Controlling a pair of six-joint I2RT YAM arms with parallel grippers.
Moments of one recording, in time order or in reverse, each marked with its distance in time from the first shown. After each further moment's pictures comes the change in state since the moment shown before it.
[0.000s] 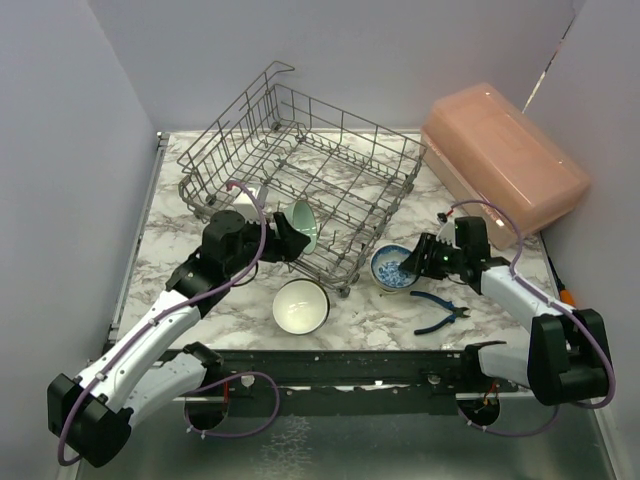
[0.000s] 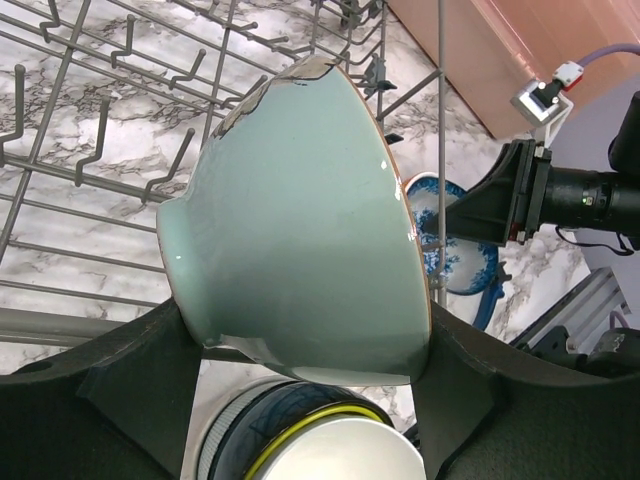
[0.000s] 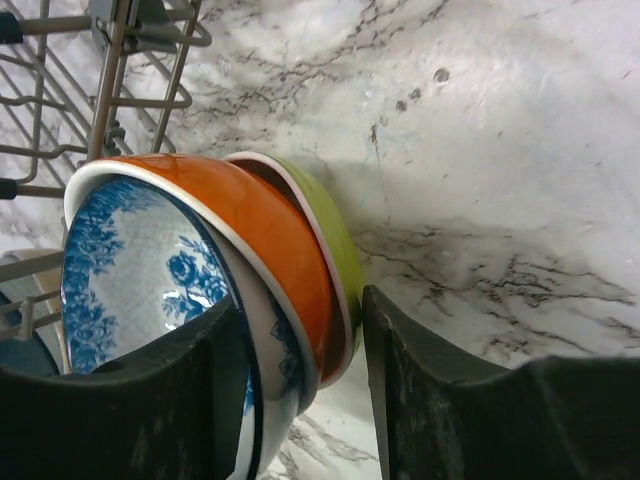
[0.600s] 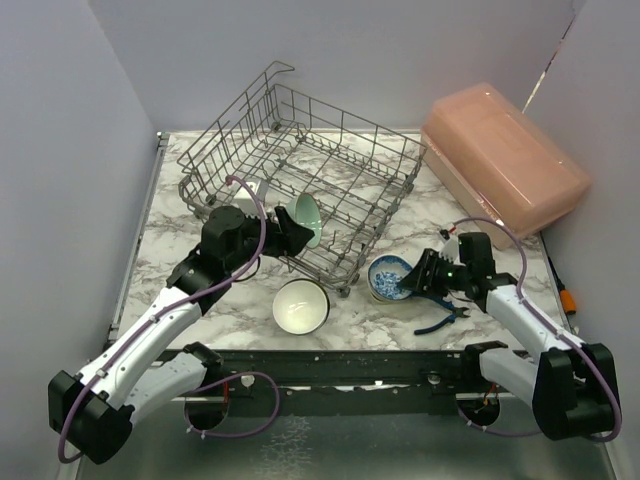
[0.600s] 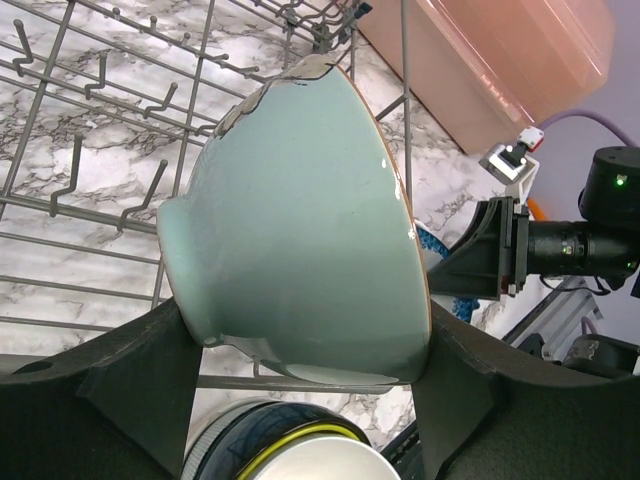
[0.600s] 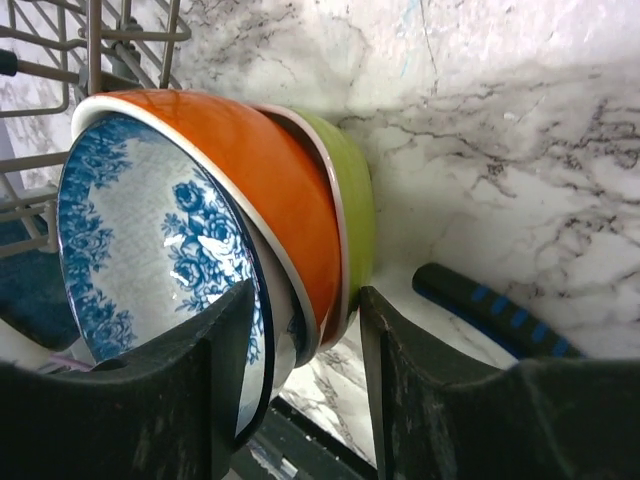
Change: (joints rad) left arm 0.001 0.018 0.029 0.041 0.027 -0.024; right arm 0.001 -0.163 -0.099 -0.117 -0.106 0.083
